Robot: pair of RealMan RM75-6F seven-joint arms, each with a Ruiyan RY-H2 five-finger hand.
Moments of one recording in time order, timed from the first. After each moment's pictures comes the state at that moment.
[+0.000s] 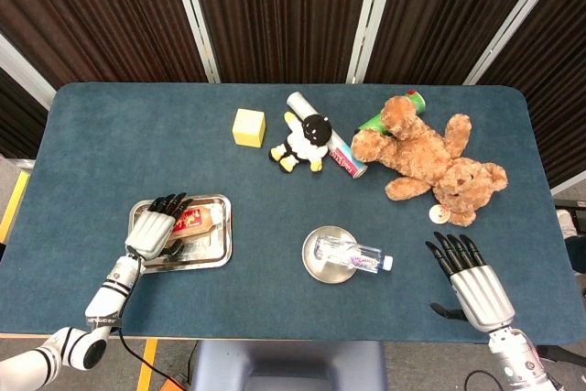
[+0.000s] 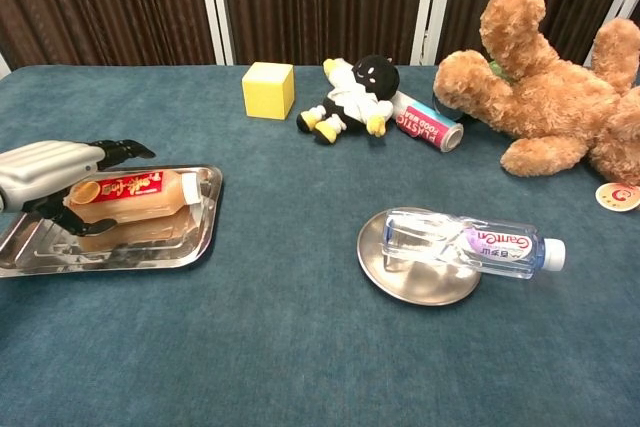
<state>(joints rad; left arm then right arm) -0.55 -1.59 -0.12 -1.15 1.37 0.94 0.16 0.13 -1.23 -0.06 -1.60 -1.68 1.40 -0.23</state>
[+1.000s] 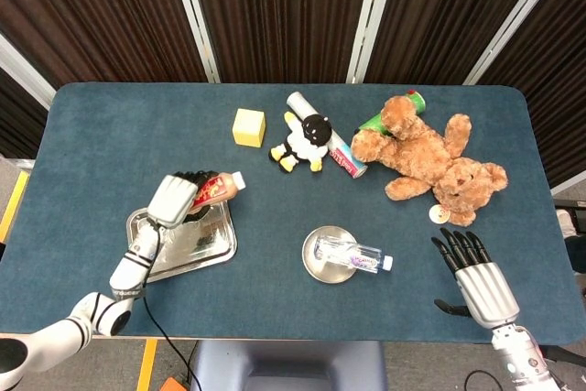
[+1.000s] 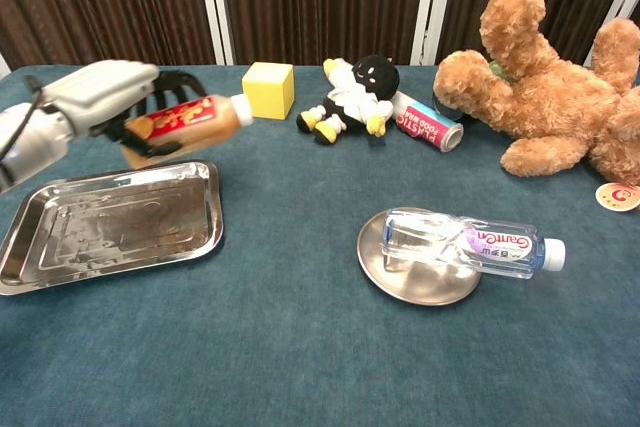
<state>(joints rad) -0.74 -1.73 -0.19 -0.88 1.49 1.09 -0.04 0.13 -1.22 -0.04 -1.61 -1.64 1.39 -0.23</state>
